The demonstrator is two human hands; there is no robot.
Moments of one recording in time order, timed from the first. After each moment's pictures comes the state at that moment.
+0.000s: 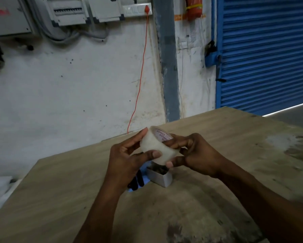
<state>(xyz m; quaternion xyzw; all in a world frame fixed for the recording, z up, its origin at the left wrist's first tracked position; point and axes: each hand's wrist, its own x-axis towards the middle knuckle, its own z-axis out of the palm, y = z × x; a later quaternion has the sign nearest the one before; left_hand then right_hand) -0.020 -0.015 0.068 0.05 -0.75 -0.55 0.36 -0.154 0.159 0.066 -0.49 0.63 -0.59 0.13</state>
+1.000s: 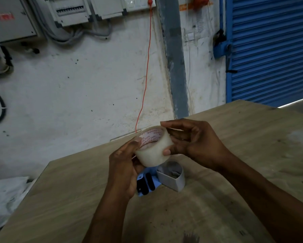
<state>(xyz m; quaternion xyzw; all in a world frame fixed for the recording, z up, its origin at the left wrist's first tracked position) -0.023 -0.024 0.071 0.23 -0.56 -0.72 0.35 -0.159 0.127 0.077 -0.48 0.54 -0.69 0.10</state>
